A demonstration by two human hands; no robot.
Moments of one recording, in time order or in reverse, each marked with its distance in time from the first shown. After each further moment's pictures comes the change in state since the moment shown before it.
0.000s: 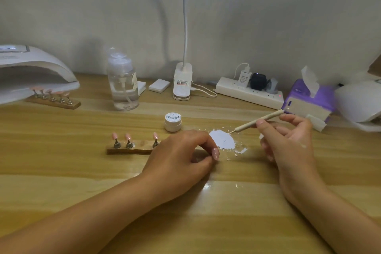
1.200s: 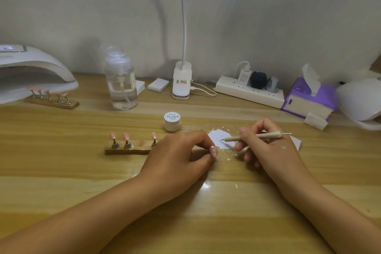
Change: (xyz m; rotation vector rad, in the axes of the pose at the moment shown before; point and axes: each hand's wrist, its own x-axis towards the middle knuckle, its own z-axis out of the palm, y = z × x) left_hand 0.000 -0.002 0.001 0.018 0.022 -0.020; right_hand -0.006 0.001 0.002 -0.370 -0.291 0.014
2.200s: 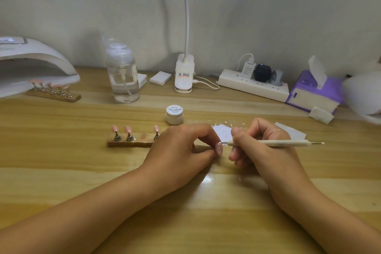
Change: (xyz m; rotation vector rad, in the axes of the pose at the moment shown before) left_hand 0.001 0.000 -0.002 -0.039 -0.031 -0.005; right_hand -0.024 -0.014 0.018 0.285 -0.081 0.020
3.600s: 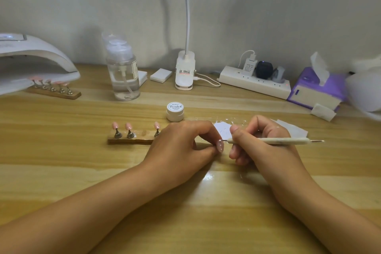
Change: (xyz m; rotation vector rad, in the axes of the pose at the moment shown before) left_hand 0.001 0.000 0.000 0.021 0.004 0.016; right_hand 0.001 0.001 0.000 -0.043 -0.024 -0.008
